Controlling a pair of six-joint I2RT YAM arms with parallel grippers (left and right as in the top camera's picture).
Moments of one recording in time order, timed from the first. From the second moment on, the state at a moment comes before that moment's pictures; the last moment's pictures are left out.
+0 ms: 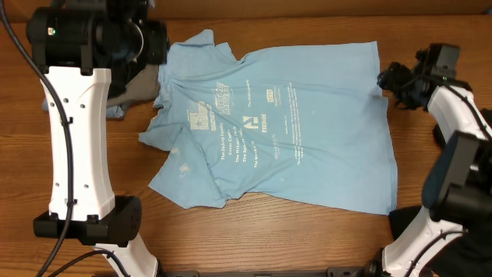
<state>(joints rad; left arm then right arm) -0.08 1.90 2.47 -1.57 0.13 -0.05 -0.28 2.04 1.46 -0.42 -0.24 0.35</state>
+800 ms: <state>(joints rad) -0.11 1.91 2.47 -1.64 0.13 -0.05 -0.17 2.21 1.52 -0.35 -0.14 0.31</state>
